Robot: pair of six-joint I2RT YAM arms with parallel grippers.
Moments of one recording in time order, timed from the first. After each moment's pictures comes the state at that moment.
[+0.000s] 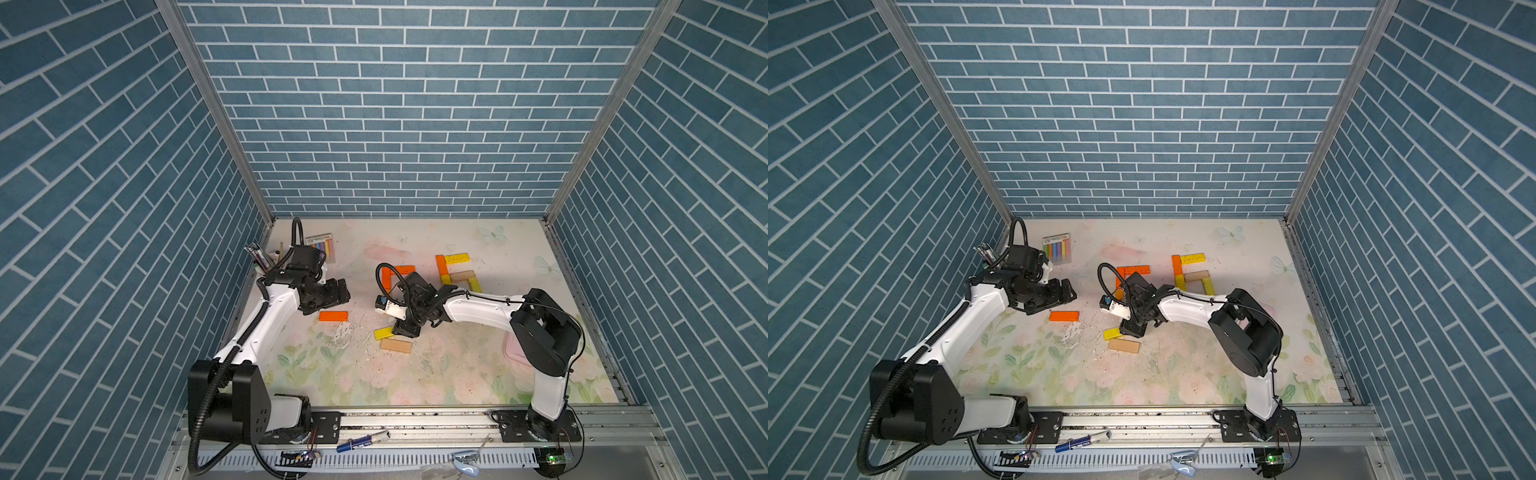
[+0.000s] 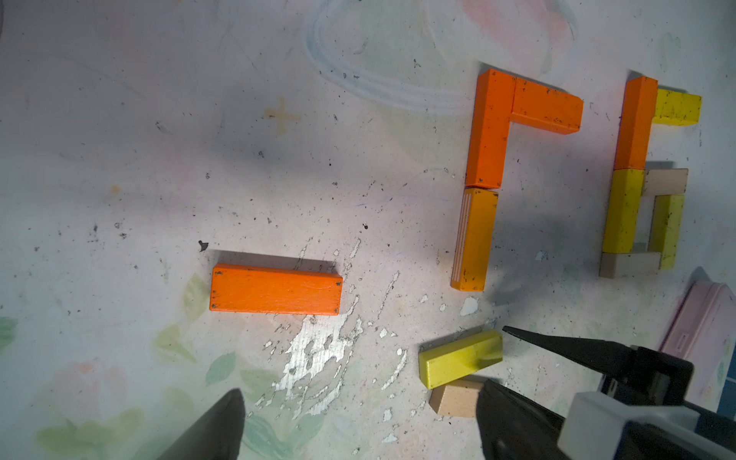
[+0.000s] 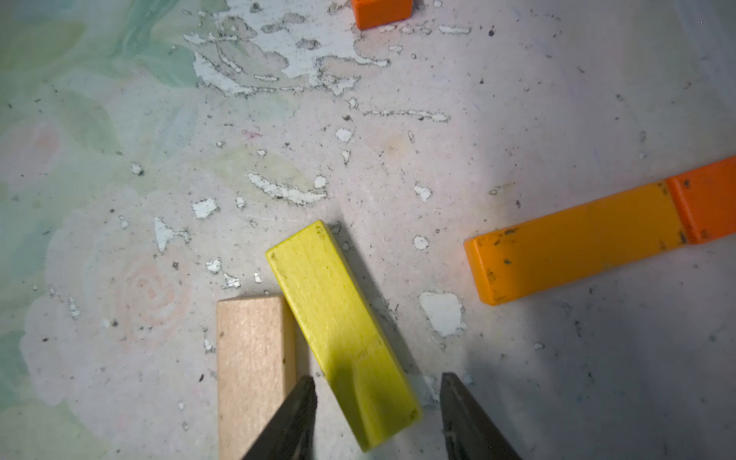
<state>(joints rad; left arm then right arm) -0.11 1.34 1.04 -0.86 0.24 -0.35 0.94 1.91 1.24 -0.39 -0.27 -0.44</state>
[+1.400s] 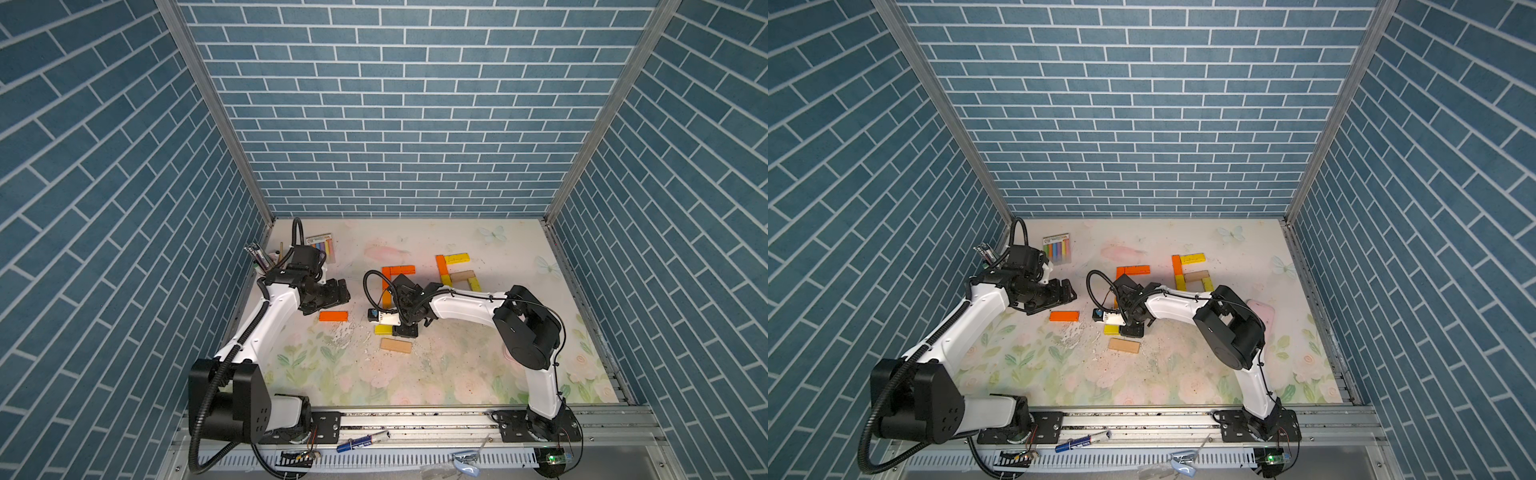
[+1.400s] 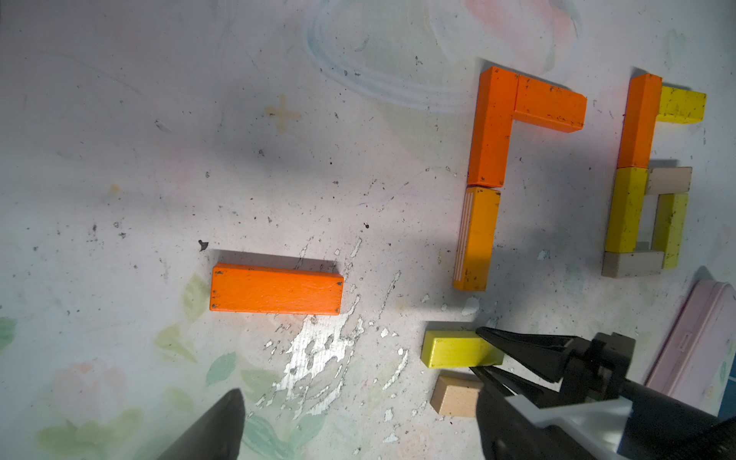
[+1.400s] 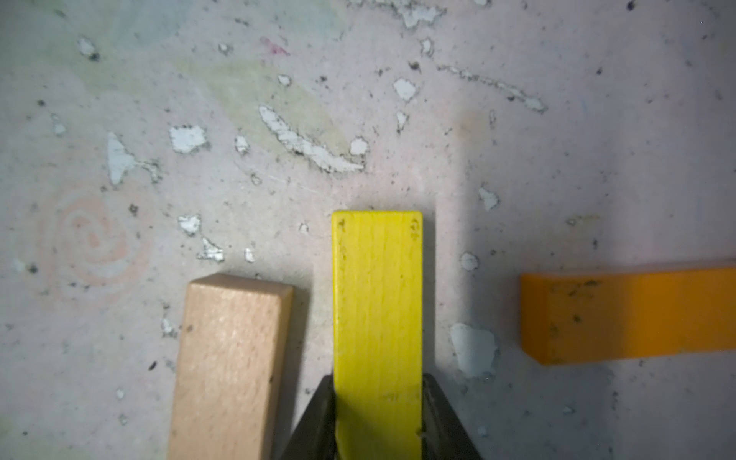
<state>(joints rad) -0.11 1.34 1.04 -0.86 0.24 -0.35 0.96 2.02 1.36 -0.53 -0.20 -0.68</state>
